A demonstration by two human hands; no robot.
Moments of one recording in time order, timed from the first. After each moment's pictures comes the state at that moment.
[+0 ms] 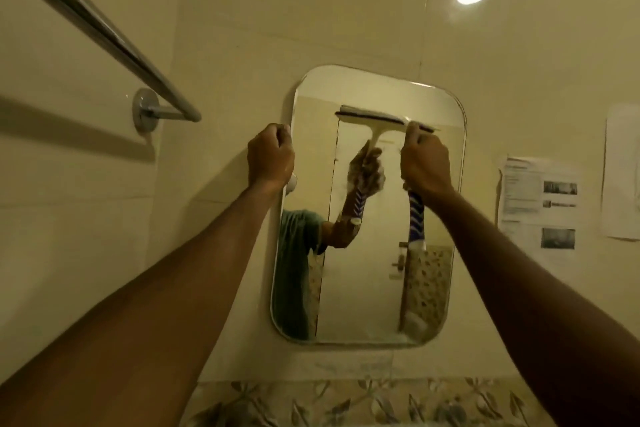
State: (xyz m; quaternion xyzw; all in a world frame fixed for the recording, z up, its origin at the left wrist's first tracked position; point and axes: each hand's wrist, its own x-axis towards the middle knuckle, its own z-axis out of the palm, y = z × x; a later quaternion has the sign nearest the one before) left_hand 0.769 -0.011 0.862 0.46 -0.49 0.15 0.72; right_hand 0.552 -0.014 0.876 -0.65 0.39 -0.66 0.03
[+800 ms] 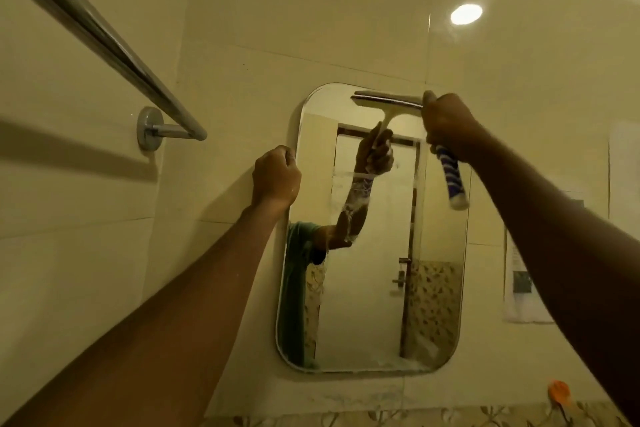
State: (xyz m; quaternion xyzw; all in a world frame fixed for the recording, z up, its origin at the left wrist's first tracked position) left_hand 0.774 -0.010 0.860 0.50 -0.52 0.16 0.67; right_hand 0.548 0.010 0.959 -0.67 0.47 -0.58 0.03
